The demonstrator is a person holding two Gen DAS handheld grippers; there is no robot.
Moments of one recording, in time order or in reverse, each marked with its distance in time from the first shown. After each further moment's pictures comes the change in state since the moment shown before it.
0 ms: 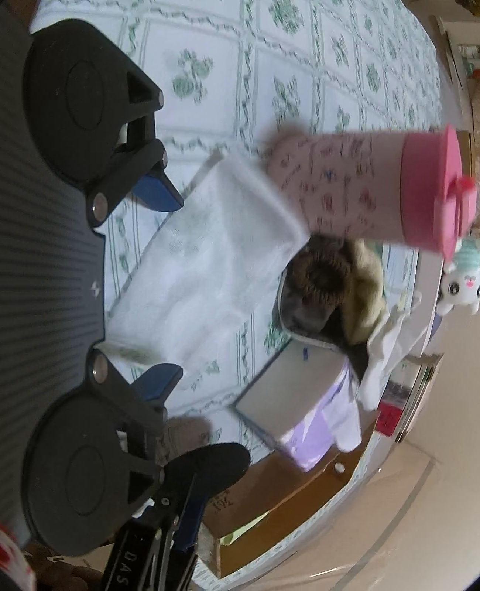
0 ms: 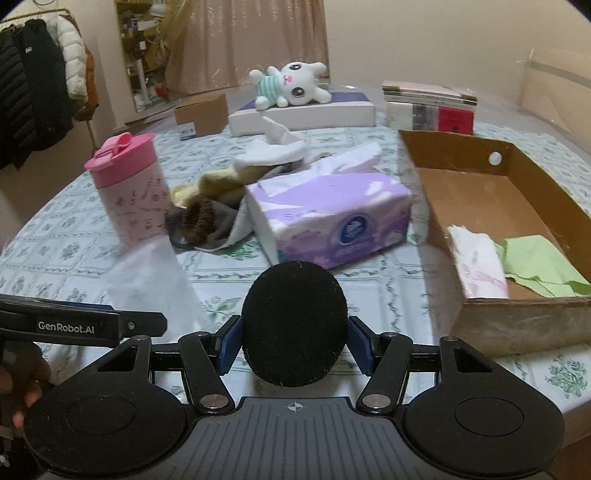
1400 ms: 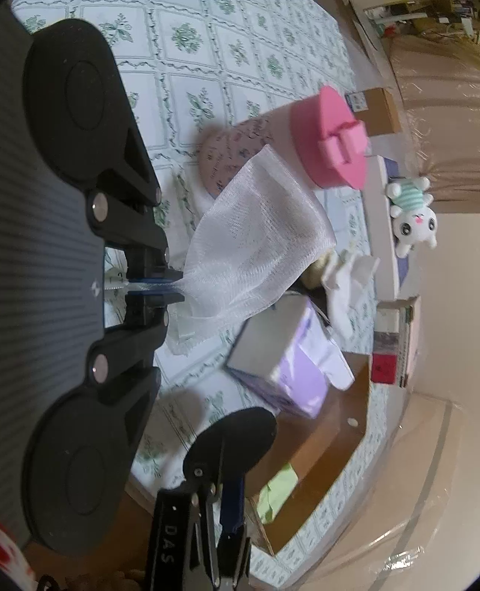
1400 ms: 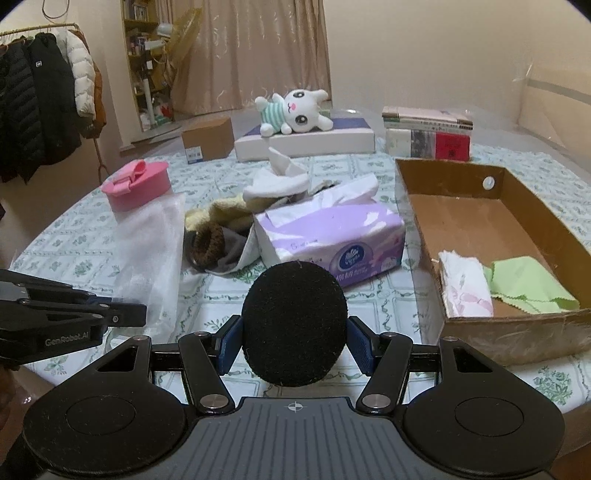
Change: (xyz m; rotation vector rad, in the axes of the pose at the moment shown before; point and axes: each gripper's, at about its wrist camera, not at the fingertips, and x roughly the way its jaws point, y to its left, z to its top) left arm -0.050 -0.038 0.007 0.268 -0.096 0.030; right arm -0.030 0.008 0.005 -0.014 -0.081 0.011
